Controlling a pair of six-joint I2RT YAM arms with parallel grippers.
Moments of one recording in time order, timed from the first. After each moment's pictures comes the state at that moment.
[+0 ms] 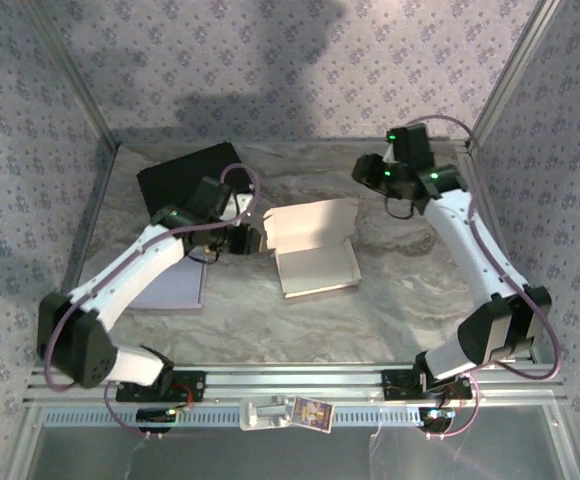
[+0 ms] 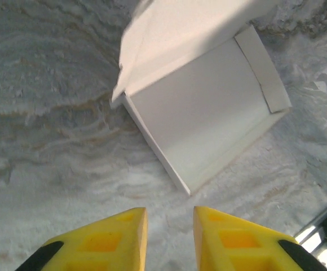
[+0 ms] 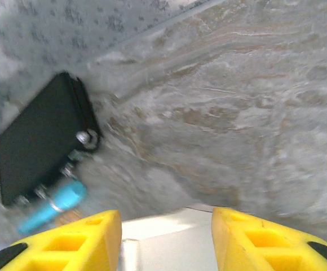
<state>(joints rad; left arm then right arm) -0.52 1.42 1.19 -0.76 0.30 -0.30 0.24 1.47 1.49 -0.75 -0.19 0.47</state>
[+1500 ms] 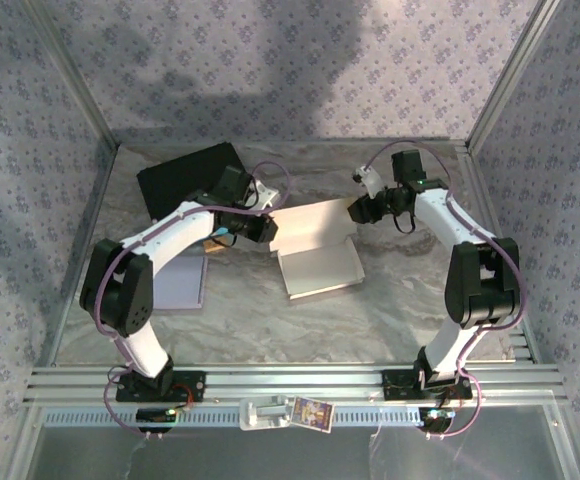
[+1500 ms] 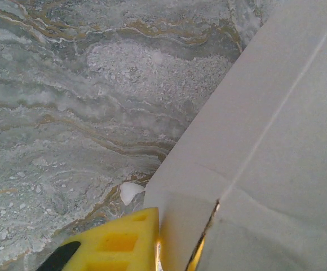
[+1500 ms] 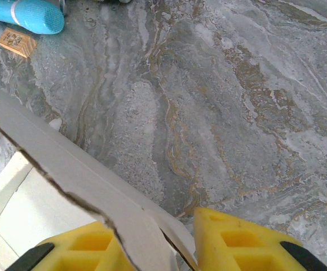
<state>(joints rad) -0.51 1.71 1.28 -0.58 0.38 -0.02 0.14 1.71 1.29 -0.58 -0.59 -0.44</state>
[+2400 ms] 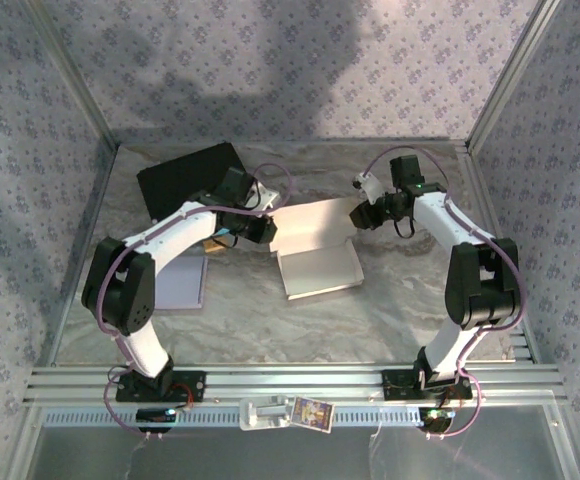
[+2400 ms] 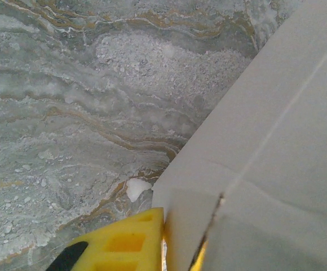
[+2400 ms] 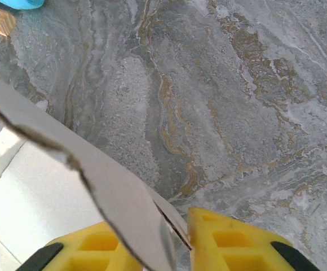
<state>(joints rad) -0.52 1.73 1.29 -0.59 0.35 -0.04 0.15 1.70 1.25 -0.59 -0.54 -0.44</state>
